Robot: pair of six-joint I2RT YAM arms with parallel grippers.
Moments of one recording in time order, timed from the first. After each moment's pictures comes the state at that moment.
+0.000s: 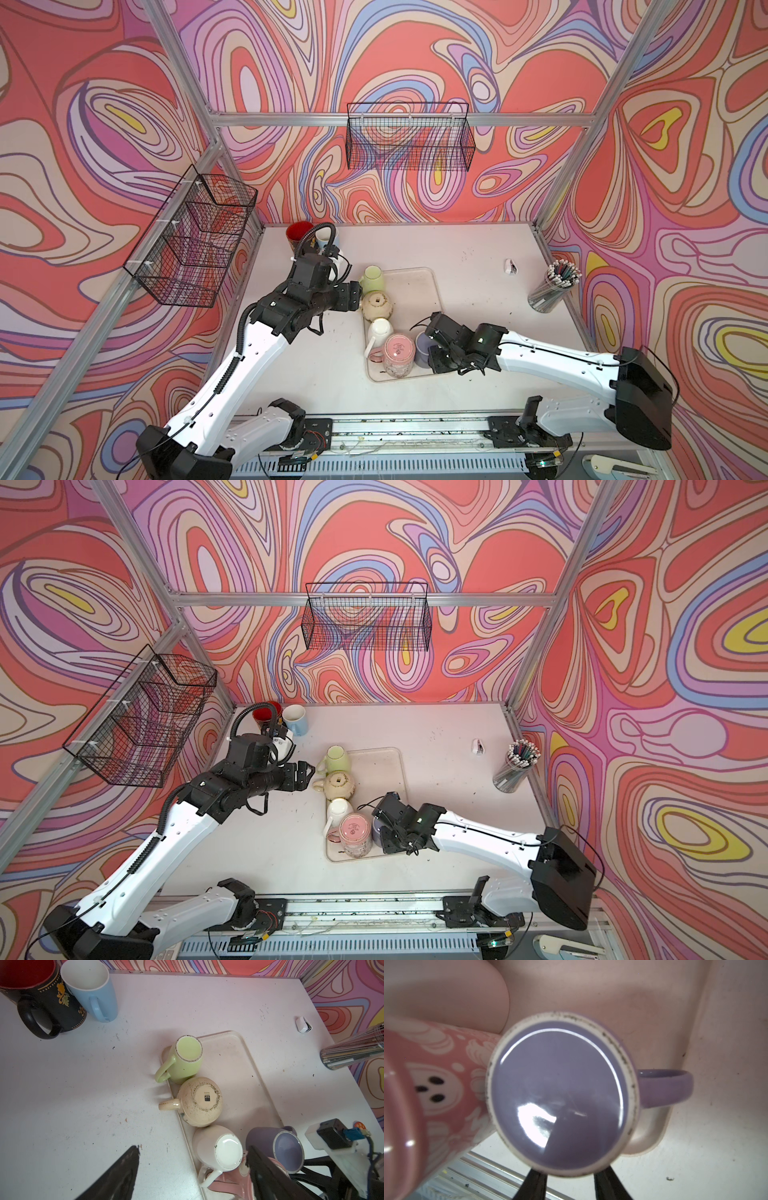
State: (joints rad) left arm -0.44 1.08 1.12 -0.77 0.02 -0.32; right arm 0.97 1.34 0.84 -0.71 0.03 0.77
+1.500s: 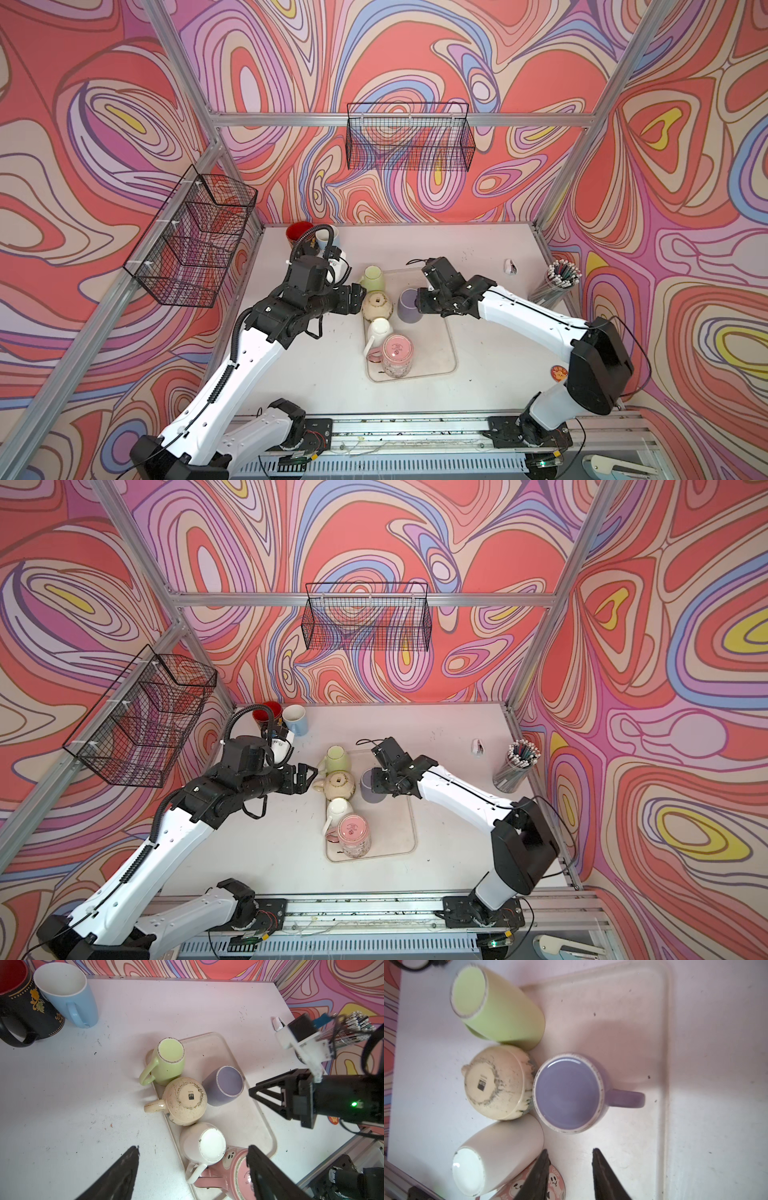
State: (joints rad) left arm -0.45 1.04 1.11 -0.76 0.10 -0.31; right arm 0.65 1.55 1.21 -0.61 -0.01 0.62
